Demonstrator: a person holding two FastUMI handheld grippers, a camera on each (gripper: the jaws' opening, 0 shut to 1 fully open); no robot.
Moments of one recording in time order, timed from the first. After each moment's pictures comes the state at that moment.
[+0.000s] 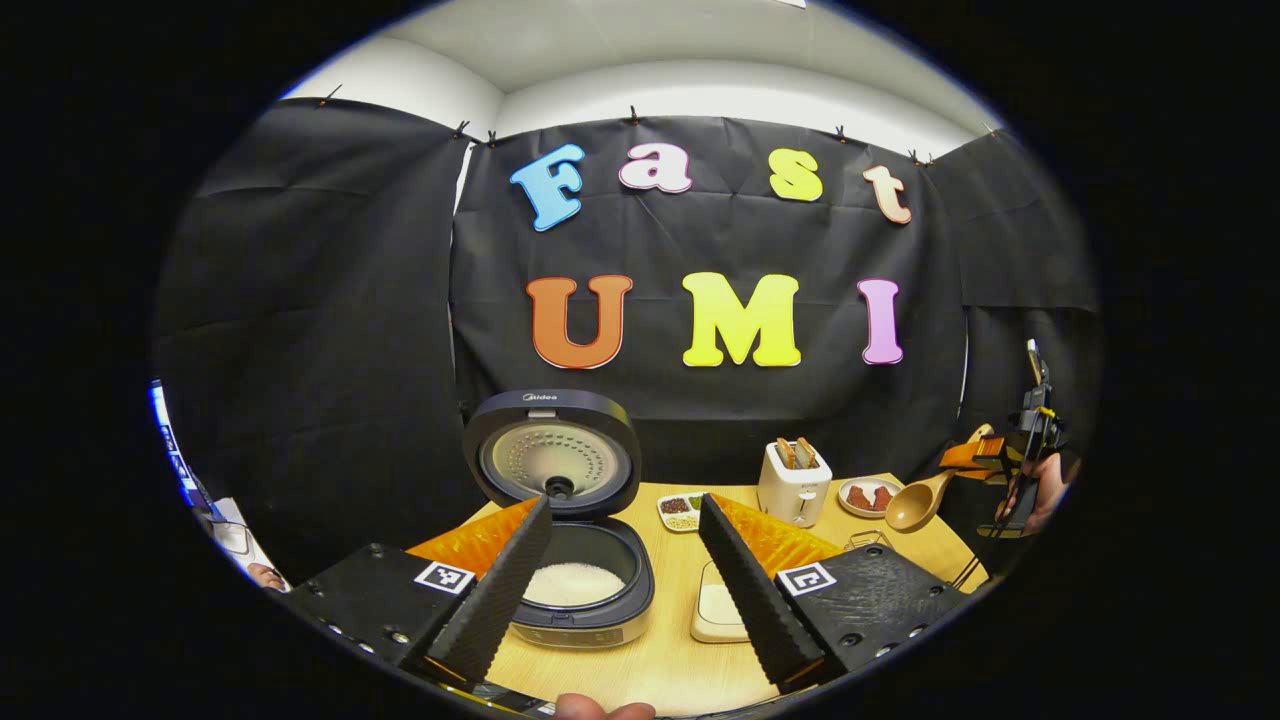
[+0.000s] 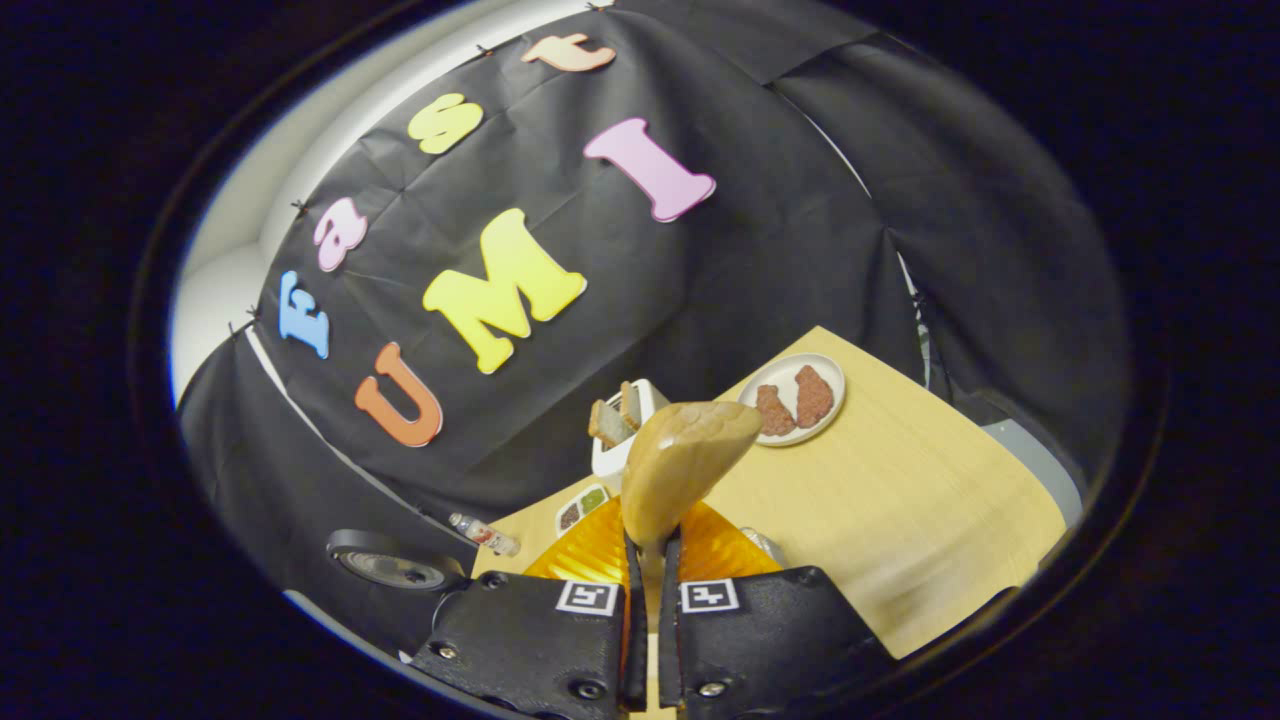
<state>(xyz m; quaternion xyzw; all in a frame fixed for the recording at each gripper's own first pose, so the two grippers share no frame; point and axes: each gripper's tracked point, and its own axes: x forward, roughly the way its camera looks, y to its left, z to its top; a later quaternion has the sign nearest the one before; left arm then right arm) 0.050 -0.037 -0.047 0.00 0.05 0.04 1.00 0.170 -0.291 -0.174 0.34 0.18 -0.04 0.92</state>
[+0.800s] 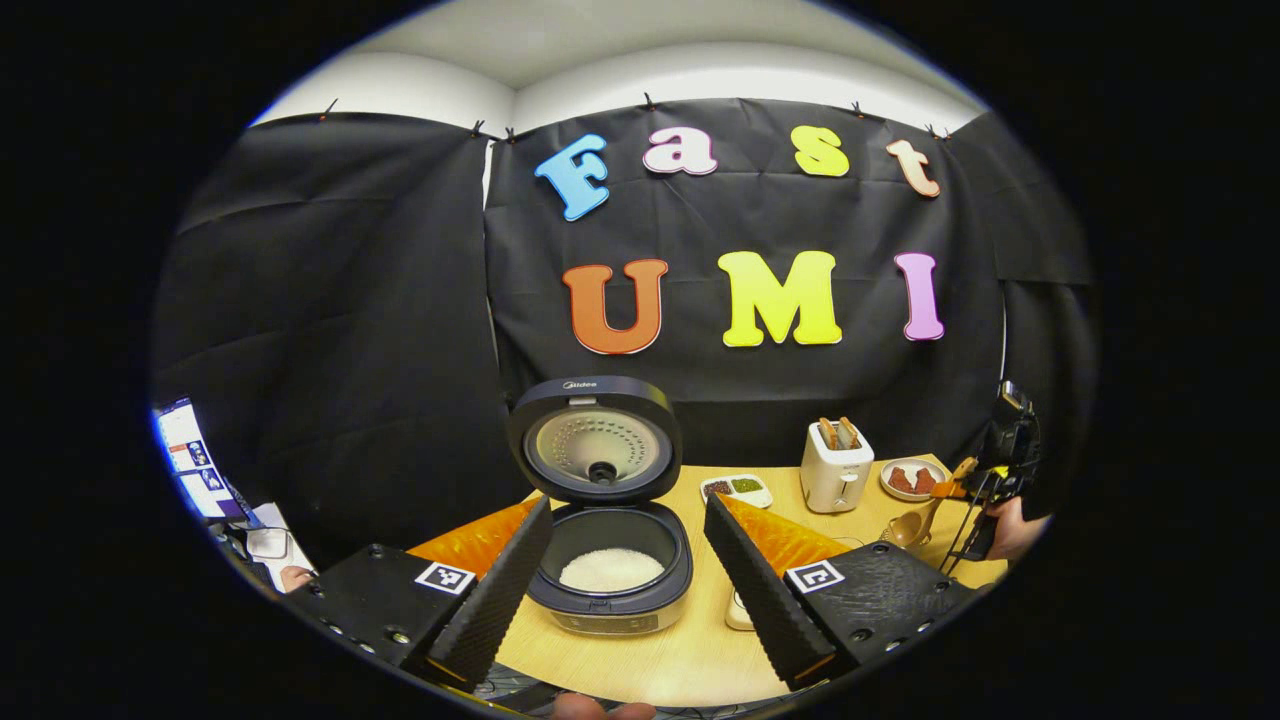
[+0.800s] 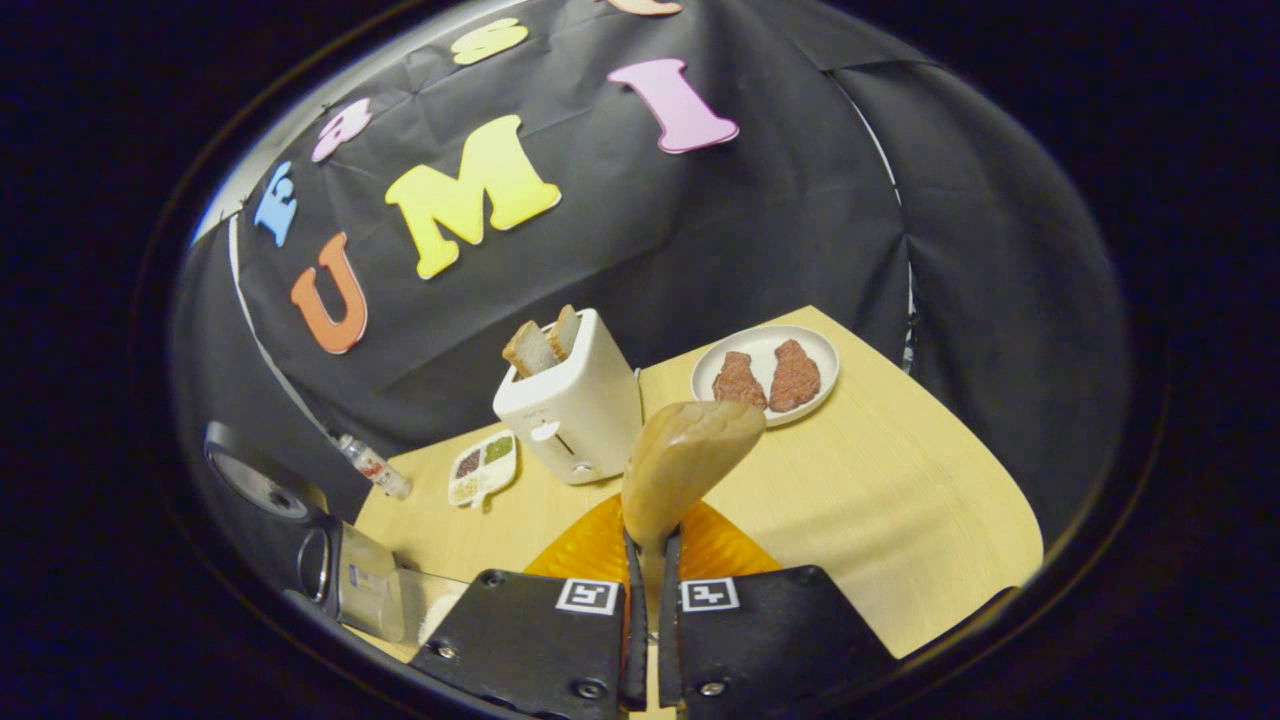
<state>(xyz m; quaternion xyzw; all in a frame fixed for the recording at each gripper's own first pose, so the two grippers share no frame) 0.037 -0.011 -0.049 0.02 0.08 0.11 0.99 0.230 -0.283 -0.294 0.20 0.25 -0.06 0.95</state>
